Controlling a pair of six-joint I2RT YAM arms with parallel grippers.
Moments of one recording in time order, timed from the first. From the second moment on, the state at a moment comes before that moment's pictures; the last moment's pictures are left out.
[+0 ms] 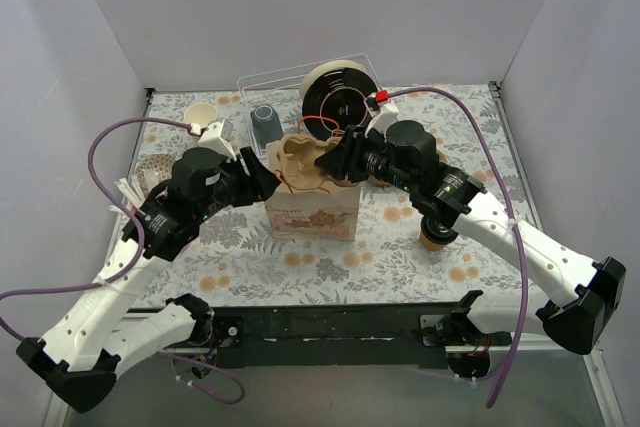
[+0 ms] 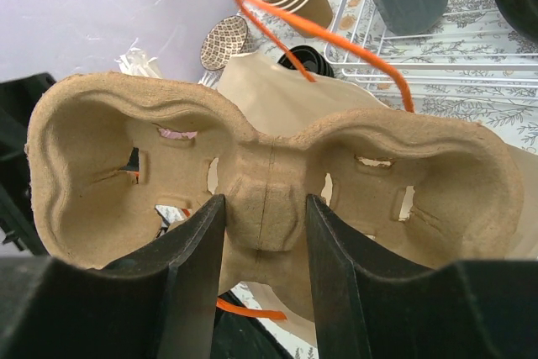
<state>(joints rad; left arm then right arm) -0.60 0.87 1.08 -0.63 -0.06 -0.66 0.84 1.22 1.21 -0.25 -0.04 0.62</state>
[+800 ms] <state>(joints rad) -0.60 0.94 1.33 -0.85 -0.18 -0.86 0.84 1.27 1.31 -0.30 -0.22 0.57</state>
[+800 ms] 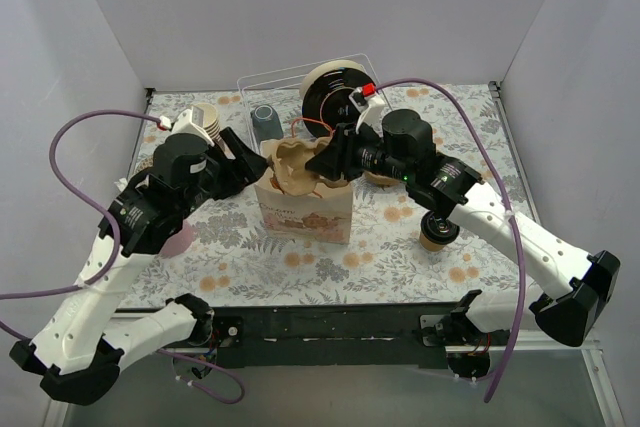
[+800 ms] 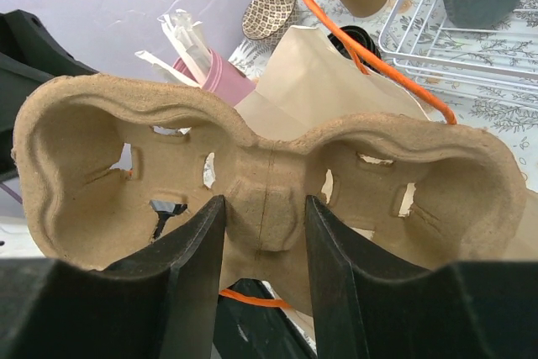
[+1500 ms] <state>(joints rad) -0.49 1.16 1.37 -0.89 -0.22 -0.85 0.81 1.25 1.31 -0.35 -0.26 0.57</state>
